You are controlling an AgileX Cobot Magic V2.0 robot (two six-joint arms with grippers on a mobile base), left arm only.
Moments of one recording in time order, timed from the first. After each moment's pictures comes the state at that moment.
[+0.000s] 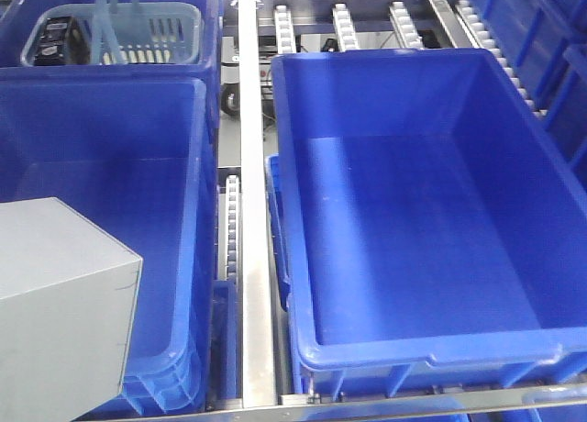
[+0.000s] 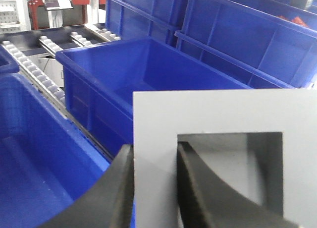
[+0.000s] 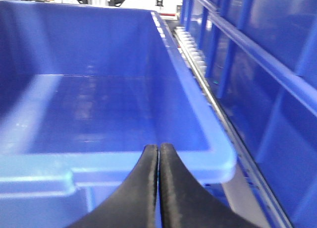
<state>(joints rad) -1.16 0.33 -0.67 0.70 0.73 -0.77</state>
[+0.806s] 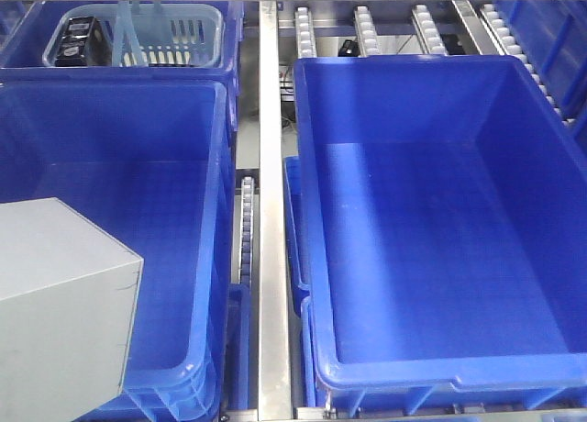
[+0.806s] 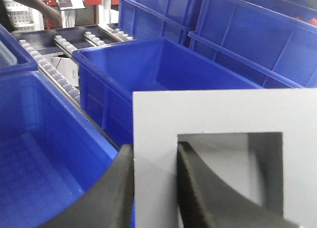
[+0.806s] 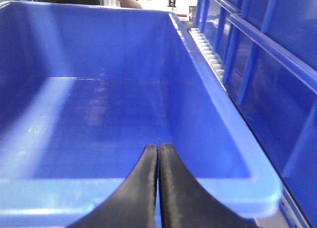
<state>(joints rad) -1.16 0.33 -0.67 0.70 0.73 -0.77</state>
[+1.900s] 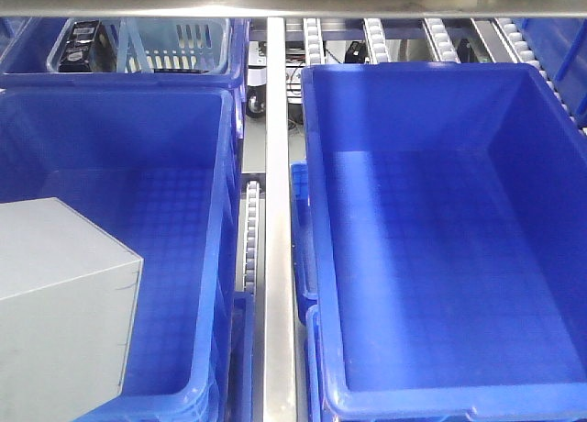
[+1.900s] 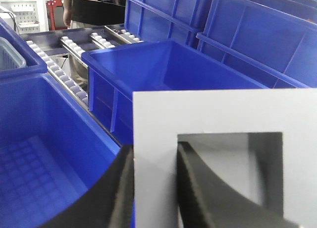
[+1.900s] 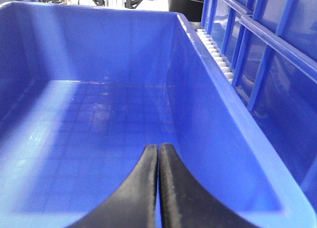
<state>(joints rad) -1.16 0.33 -0.67 0.70 0.73 -0.77</state>
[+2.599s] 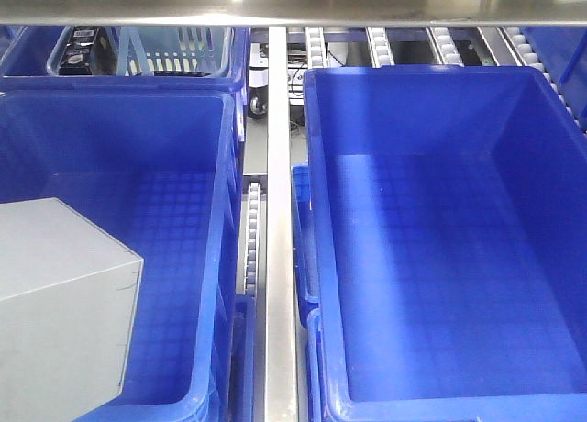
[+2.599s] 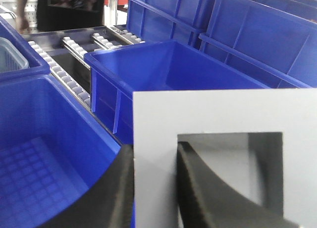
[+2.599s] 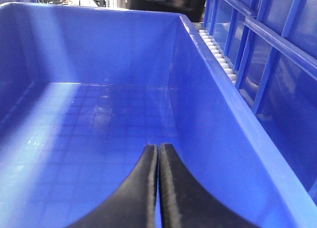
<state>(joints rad) -1.16 0.33 -0.67 0.70 0.73 -0.77</state>
